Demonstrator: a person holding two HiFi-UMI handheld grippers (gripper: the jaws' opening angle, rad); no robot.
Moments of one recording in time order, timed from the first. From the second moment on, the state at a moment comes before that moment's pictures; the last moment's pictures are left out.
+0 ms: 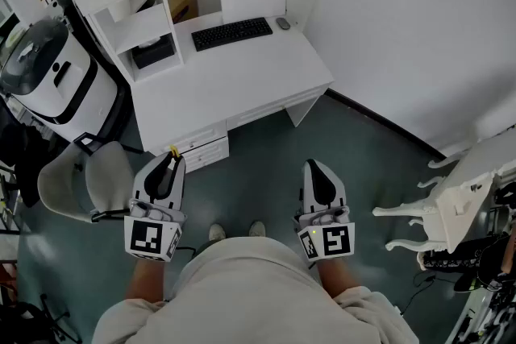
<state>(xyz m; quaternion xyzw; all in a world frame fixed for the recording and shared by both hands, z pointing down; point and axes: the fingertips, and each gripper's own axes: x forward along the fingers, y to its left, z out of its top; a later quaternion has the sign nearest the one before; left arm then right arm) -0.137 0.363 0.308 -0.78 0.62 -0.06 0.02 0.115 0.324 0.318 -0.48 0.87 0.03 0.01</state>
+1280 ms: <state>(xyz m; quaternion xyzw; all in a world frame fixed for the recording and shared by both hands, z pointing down) -0.085 0.355 0.311 -0.73 0.68 -0.07 0.03 0.168 0.287 0.345 -0.42 0.91 0.00 0.01</state>
